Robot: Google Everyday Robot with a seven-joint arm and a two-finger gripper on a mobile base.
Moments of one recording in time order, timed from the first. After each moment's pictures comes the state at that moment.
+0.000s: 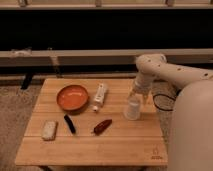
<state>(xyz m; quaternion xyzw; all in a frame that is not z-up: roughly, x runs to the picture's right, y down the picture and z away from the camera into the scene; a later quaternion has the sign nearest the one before) 0.179 0.063 0.813 -0.26 0.25 0.75 0.55</state>
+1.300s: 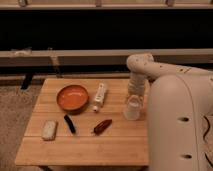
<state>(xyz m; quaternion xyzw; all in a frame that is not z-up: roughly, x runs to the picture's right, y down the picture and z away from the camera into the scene) 0.171 0.086 0.832 -0.28 0.36 0.71 0.54</state>
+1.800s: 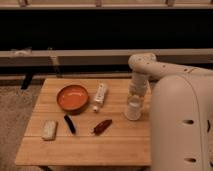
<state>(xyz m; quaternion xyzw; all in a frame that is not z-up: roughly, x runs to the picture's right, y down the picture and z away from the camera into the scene) 0.175 0.085 0.818 -0.27 0.36 0.73 0.52</state>
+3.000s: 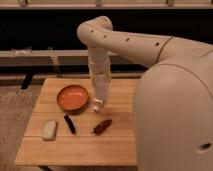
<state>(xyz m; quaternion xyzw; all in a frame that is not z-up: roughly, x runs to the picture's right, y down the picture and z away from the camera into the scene) -0.037 -0.031 0.691 -0.25 0.22 0.56 0.76</state>
